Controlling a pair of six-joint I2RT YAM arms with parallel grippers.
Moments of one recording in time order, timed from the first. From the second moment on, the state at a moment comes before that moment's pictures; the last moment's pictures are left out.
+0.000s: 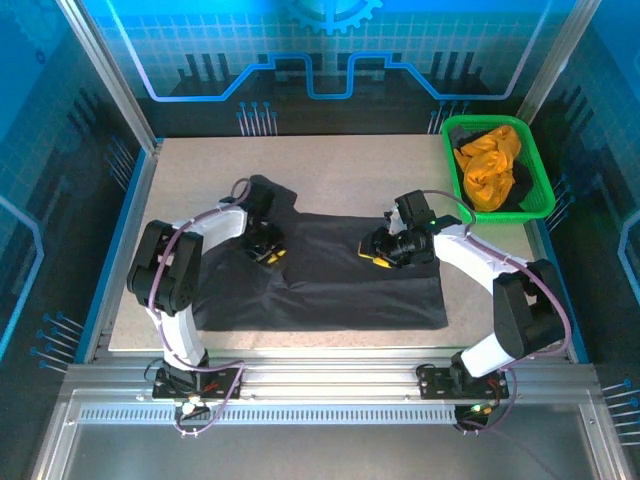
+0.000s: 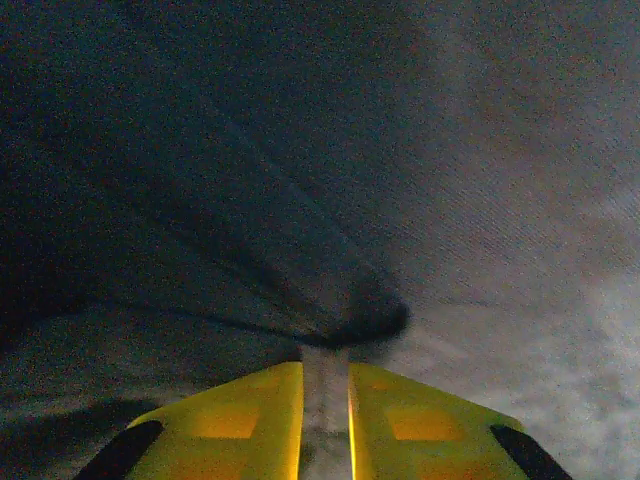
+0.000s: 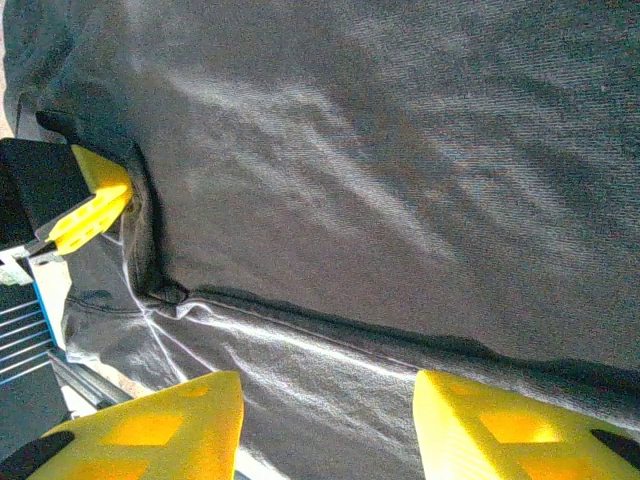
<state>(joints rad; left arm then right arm) -0.30 1.84 1.17 -0.67 0.24 -0.93 0.36 1.53 0.96 -0.53 -0.50 0.69</state>
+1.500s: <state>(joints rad) -0.49 1.84 1.23 -0.83 0.01 -0.66 0.35 1.56 0.96 -0.53 -0.51 0.69</state>
